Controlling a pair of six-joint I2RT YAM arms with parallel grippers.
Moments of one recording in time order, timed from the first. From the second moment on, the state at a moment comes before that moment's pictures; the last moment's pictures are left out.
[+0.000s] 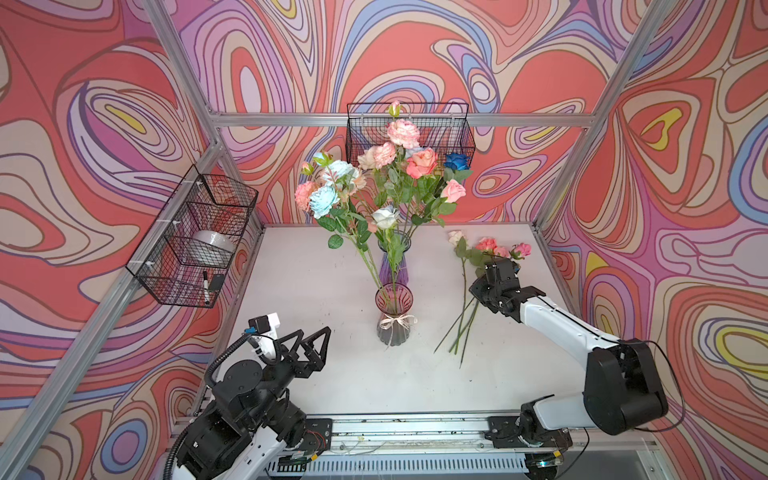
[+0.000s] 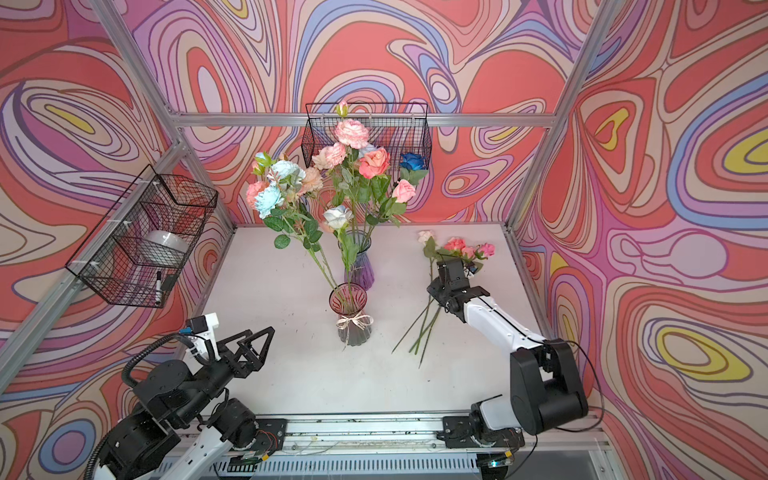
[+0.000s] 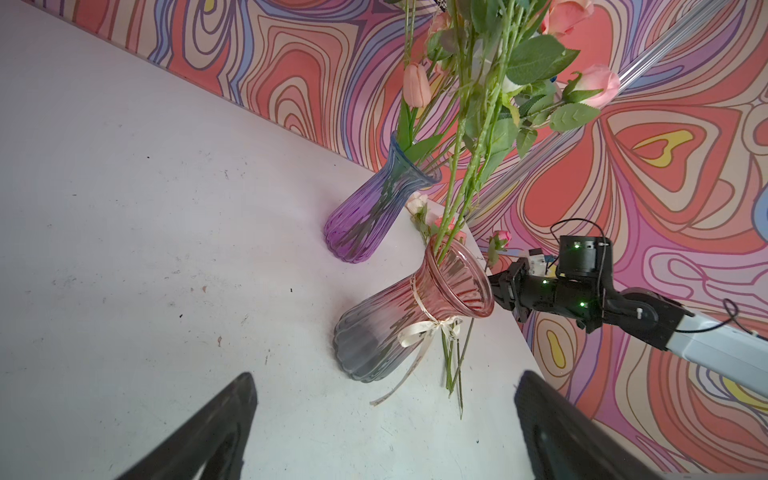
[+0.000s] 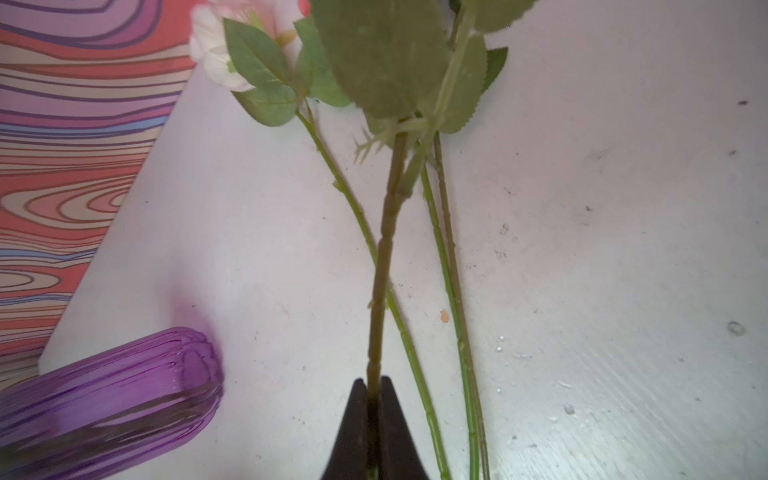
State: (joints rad) left arm -0.57 0.13 0.67 -0.76 -0.12 -0.72; right arm 0.25 1.35 0.88 -0.35 0.11 0.97
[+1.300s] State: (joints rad) left arm -0.57 0.48 0.78 -0.45 0.47 -0.63; right arm 0.54 0.86 1.09 -0.33 -0.29 0.58
